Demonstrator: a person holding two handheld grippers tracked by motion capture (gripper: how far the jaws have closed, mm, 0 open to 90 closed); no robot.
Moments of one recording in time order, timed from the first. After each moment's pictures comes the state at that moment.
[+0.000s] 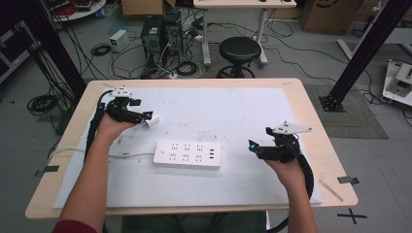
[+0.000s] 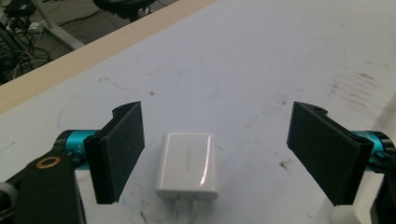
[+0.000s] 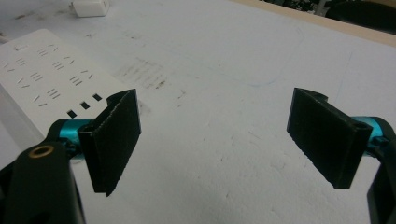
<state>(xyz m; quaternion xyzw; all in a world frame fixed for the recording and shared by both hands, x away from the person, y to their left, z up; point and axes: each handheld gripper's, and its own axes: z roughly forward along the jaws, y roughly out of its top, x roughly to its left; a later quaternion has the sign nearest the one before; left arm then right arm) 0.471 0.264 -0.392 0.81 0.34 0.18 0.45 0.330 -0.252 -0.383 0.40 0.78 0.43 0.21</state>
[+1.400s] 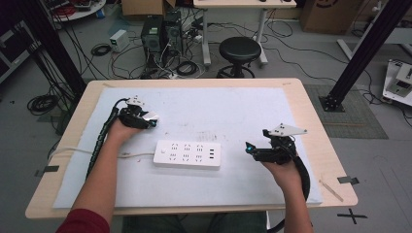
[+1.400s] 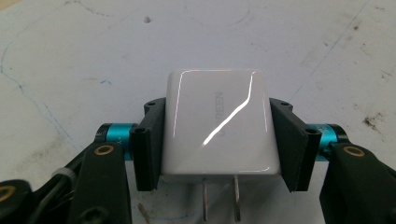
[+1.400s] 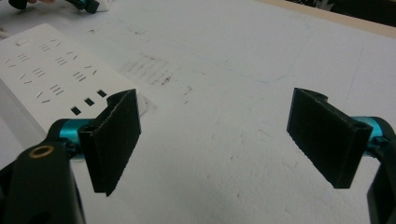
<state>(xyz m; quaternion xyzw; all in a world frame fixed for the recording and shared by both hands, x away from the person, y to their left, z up) 0.495 0.256 -0.446 0.85 0.33 0.15 0.37 0.328 -0.245 -0.389 0.40 0.78 0.43 0.21</state>
